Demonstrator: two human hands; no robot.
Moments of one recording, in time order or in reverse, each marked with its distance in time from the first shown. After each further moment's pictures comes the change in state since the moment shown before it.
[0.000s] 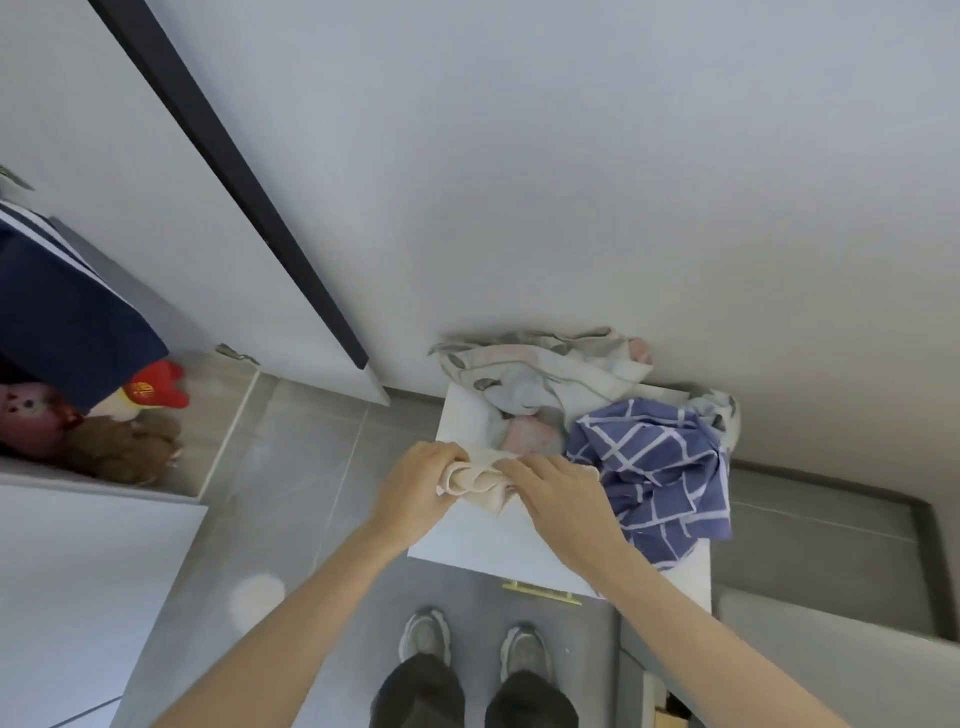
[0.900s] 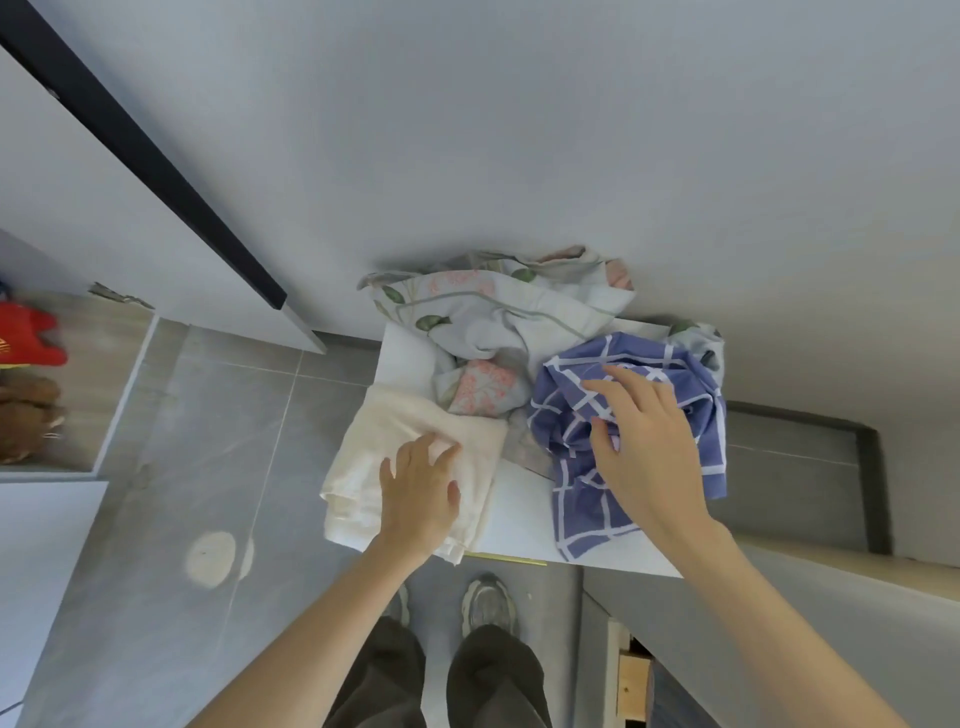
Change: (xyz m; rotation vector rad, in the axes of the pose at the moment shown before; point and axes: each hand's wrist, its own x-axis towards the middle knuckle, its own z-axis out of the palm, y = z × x) left_hand 0.016 -0.026 0.150 0.294 -0.135 -0.232; right_hand -0.028 0.095 0.017 -0.059 0.297 0.371
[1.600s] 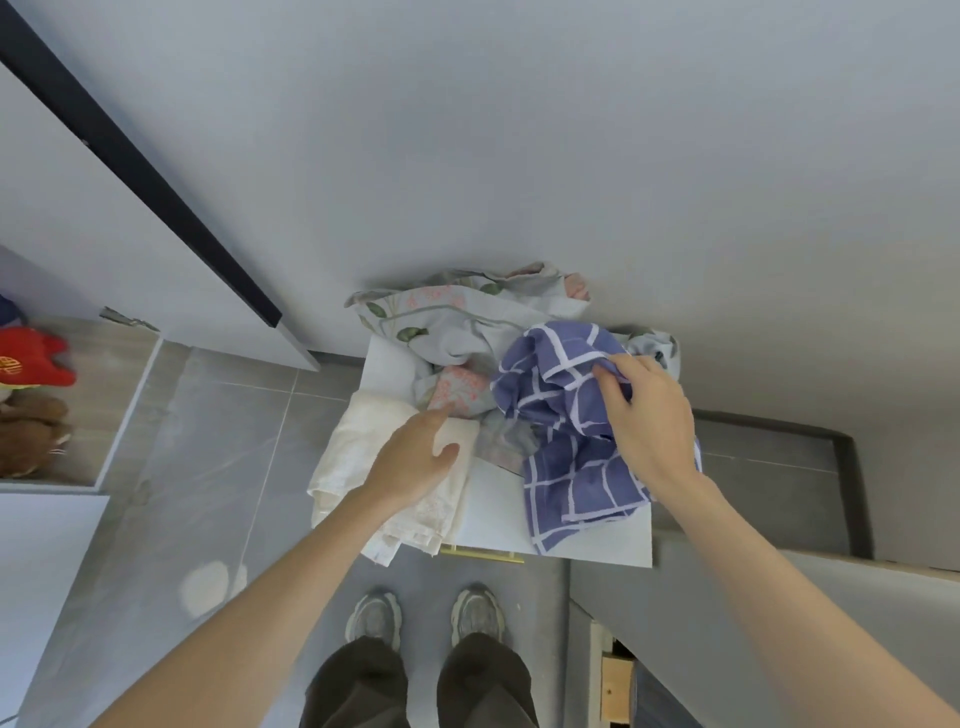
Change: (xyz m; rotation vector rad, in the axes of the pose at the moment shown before) left_hand 0.007 0.030 -0.060 -0.432 -0.124 0.071; right_hand 0.013 0.024 -0.048 0.230 0.018 0.226
